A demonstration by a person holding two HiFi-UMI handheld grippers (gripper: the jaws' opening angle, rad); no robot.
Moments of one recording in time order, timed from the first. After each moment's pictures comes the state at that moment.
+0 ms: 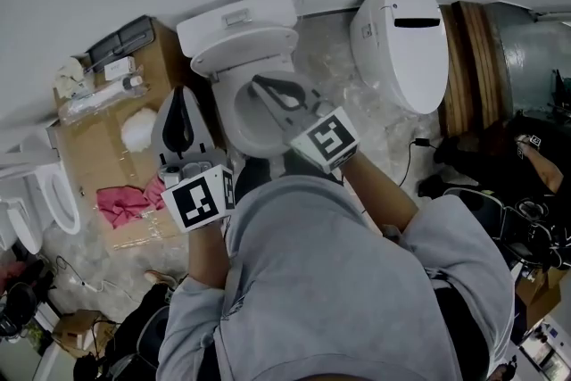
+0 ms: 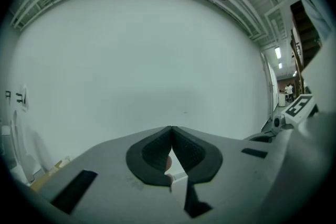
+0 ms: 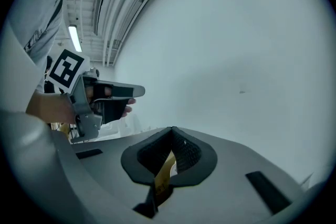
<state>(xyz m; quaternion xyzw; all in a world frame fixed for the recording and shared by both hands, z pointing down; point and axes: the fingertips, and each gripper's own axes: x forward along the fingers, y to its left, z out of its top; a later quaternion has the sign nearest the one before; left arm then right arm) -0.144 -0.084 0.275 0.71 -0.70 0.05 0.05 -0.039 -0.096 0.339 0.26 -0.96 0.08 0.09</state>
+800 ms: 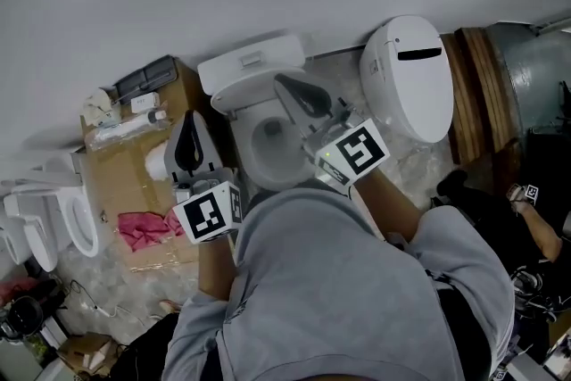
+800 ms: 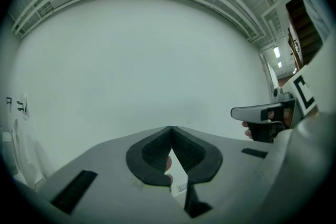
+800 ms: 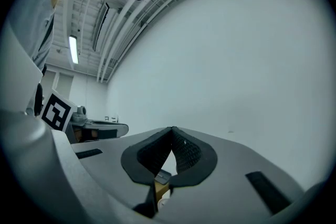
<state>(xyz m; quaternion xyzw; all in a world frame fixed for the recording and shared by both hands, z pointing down) -0.154 -0.086 0.232 0.70 -0.71 0.04 0.02 -0.014 -0.134 0.221 0.31 -0.95 0.03 -0.03</state>
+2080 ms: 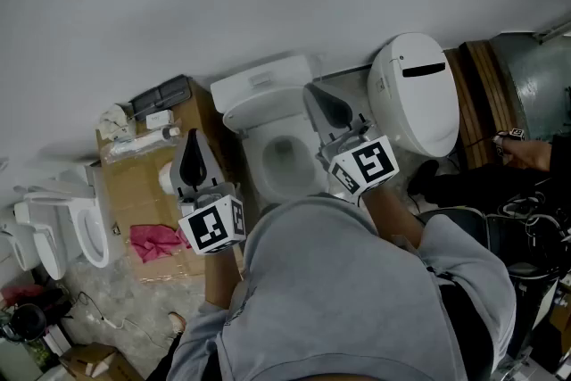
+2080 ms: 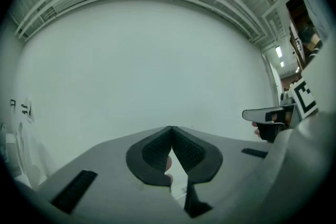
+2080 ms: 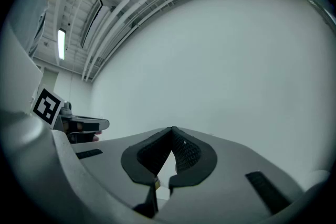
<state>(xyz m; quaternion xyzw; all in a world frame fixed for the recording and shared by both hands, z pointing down) -0.167 -0.073 0.212 0.69 -0.73 0.03 0.01 0.029 -0.143 0.214 0.40 -0.92 0.02 -0.04</state>
